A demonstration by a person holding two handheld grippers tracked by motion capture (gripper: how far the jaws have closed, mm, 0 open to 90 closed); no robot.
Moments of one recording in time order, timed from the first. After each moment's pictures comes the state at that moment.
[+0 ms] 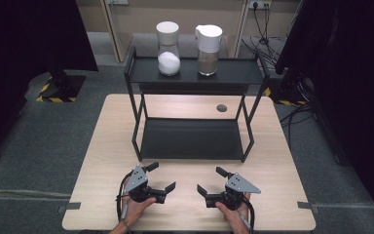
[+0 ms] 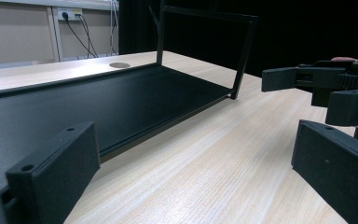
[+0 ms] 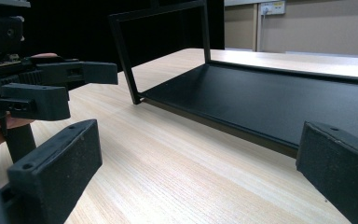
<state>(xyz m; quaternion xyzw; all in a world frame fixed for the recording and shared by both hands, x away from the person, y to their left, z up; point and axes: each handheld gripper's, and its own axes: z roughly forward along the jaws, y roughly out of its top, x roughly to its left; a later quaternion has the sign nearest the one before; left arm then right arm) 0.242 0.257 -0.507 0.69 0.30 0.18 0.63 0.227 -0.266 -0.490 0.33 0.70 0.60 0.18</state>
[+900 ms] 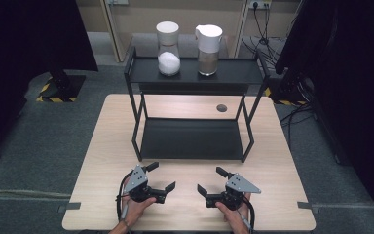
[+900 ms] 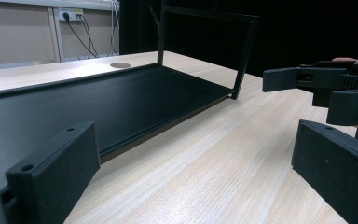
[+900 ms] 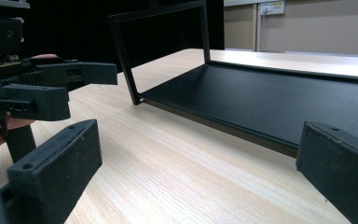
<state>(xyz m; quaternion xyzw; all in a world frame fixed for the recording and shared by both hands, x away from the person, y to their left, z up) 0.241 0.257 -0.507 0.69 0.30 0.18 0.63 0.227 -0.267 -0.491 0.33 0.70 0.60 0.18</state>
